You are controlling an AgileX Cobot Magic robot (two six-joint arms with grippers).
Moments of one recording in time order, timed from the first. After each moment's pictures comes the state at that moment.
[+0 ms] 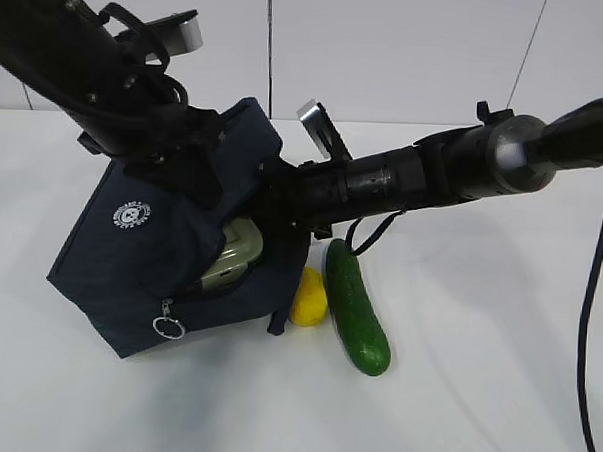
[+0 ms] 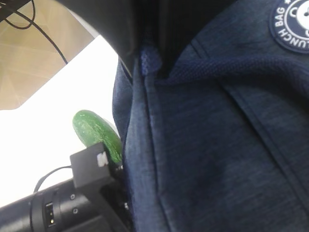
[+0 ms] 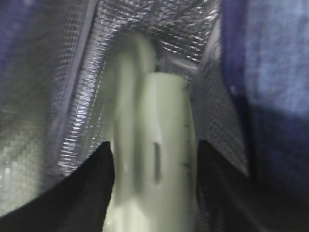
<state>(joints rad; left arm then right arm) -0.45 1.76 -1.35 -0.53 0.92 0.25 0.36 2.31 -1.53 1.60 0.96 -1.05</state>
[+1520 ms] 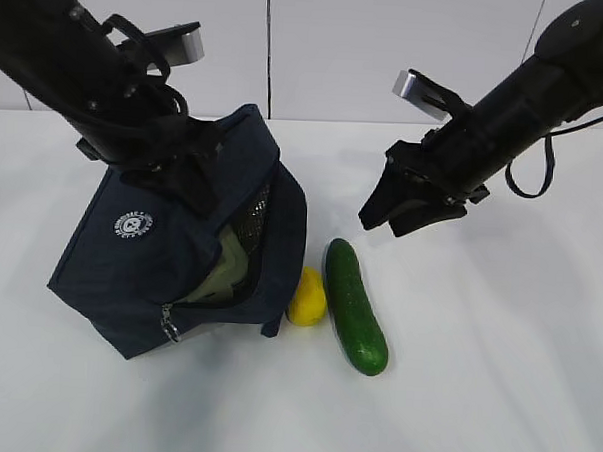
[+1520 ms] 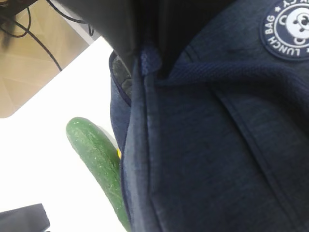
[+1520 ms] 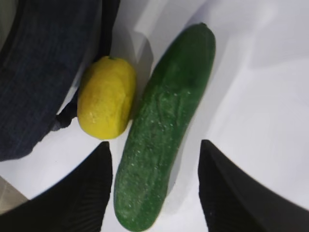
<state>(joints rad) -0.45 1.77 -1.36 -0.50 0.94 0.25 0.17 2.07 -1.56 0.73 1.15 -0.59</state>
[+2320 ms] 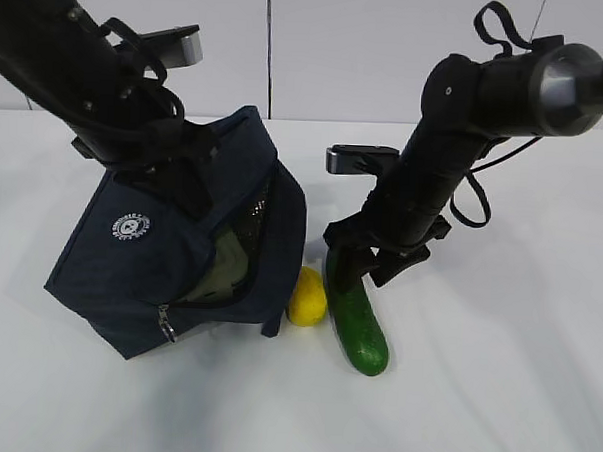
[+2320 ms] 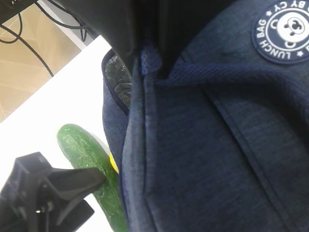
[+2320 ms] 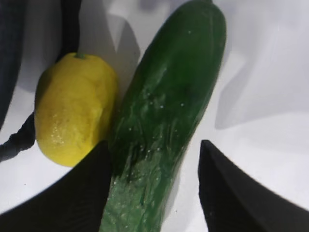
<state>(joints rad) -0.45 1.77 -1.36 -0.46 0.95 0.25 0.37 2.16 -1.57 0.37 0.98 -0.29</state>
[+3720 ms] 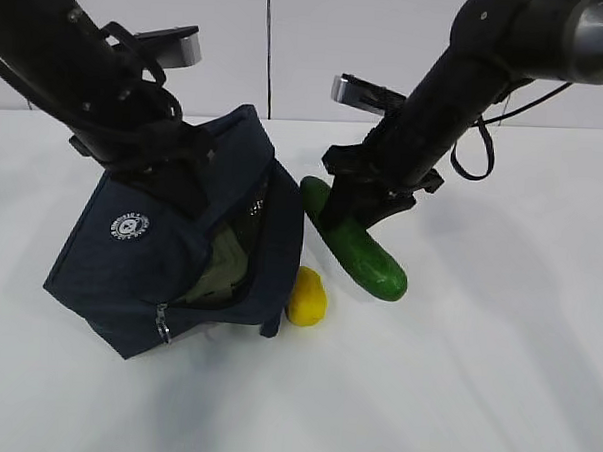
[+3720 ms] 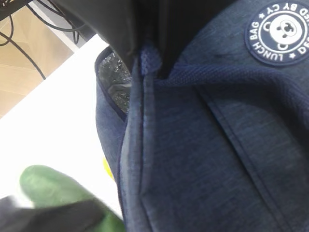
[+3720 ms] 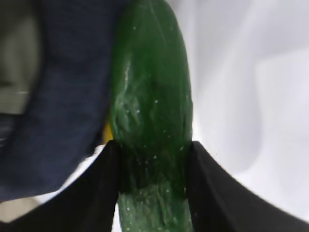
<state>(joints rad) -0.45 1.77 -1.36 -0.44 0.95 0.25 0.31 2.15 -1.74 0.57 1.15 -0.37</state>
